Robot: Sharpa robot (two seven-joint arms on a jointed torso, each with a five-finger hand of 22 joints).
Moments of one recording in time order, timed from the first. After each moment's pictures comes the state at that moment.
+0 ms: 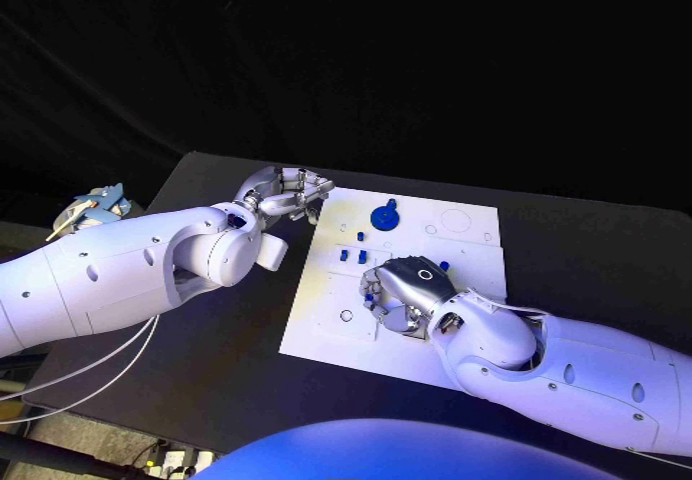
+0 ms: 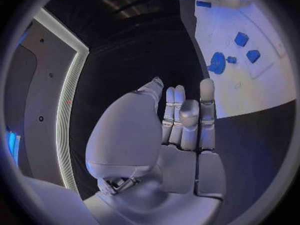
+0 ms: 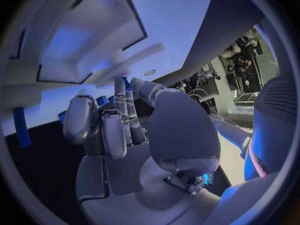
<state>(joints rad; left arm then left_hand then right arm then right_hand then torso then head) 1.08 -0.92 0.04 1.56 -0.21 -0.37 0.25 1.46 -0.15 0.26 0.29 0.06 0.83 0.13 0.53 0.59 0.84 0.08 0.84 0.36 1.27 0.01 1.38 0.81 0.17 0.94 0.11 1.05 0.71 1.01 -0.65 -0.15 1.68 -1.85 -0.46 -0.35 1.27 -0.15 0.62 0.05 0.10 0.97 0.12 0.44 0.30 1.13 0.06 0.40 0.18 1.47 -0.01 1.44 1.22 0.10 1.38 0.09 1.19 1.31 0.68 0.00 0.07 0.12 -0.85</state>
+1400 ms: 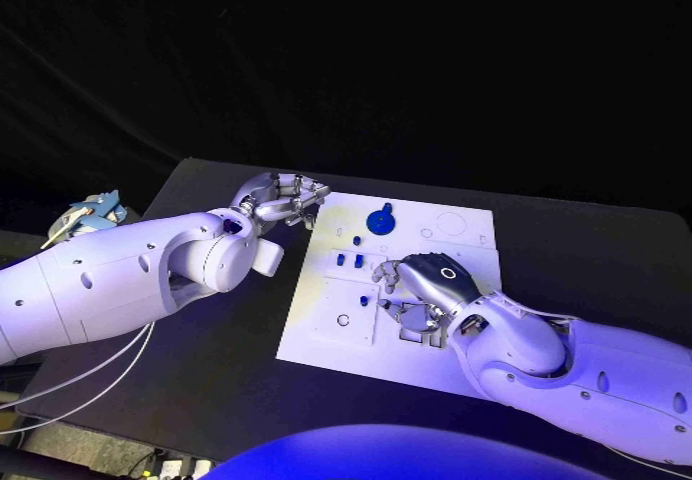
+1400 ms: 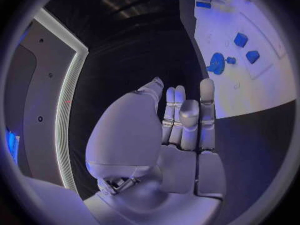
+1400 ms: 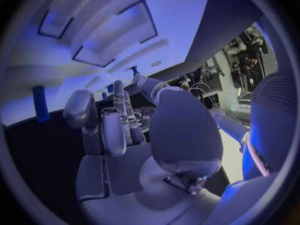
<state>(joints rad) 1.08 -0.92 0.04 1.56 -0.21 -0.37 0.24 1.46 -0.15 0.27 0.29 0.06 0.83 0.14 0.53 0.59 0.83 0.08 0.84 0.36 1.27 0.01 1.38 0.81 0.17 0.94 0.11 1.04 0.71 1.02 -0.75 -0.14 1.75 -1.86 -0.53 -0.36 1.25 -0.23 0.59 0.08 0.09 0.85 0.15 0.35 0.26 1.06 0.08 0.37 0.18 1.46 0.00 1.41 1.17 0.10 1.33 0.11 1.06 1.27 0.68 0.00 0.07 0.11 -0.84</state>
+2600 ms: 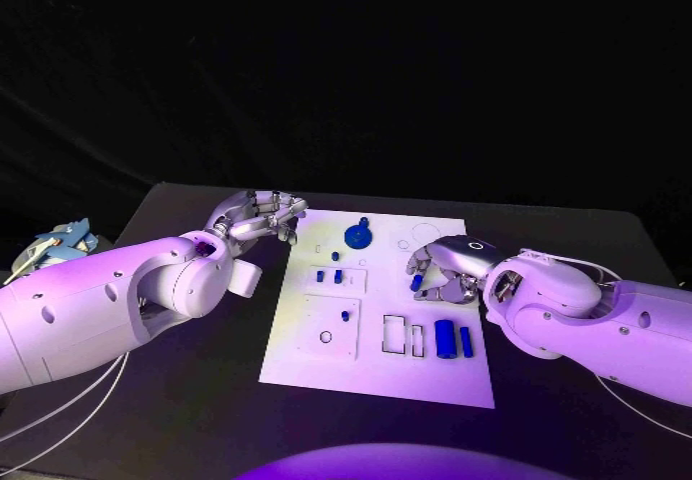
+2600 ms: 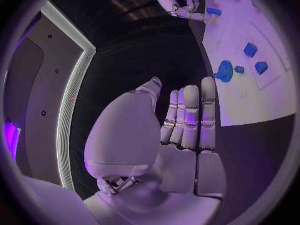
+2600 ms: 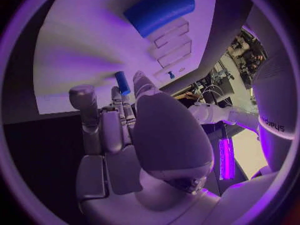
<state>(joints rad) 1.08 -0.93 0.04 1.56 -0.18 -0.30 0.29 1.43 -0.16 0.27 0.28 0.06 0.75 0.18 0.47 0.52 0.74 0.12 0.80 0.31 1.06 0.06 1.24 0.49 0.17 0.90 0.16 0.96 0.66 1.15 -0.90 -0.13 1.70 -1.64 -0.27 -0.25 1.52 -0.10 0.09 0.28 0.15 0.84 0.16 0.28 0.26 0.90 0.10 0.42 0.08 1.46 0.02 1.38 1.13 0.13 1.30 0.12 0.89 1.19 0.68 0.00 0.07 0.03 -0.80</state>
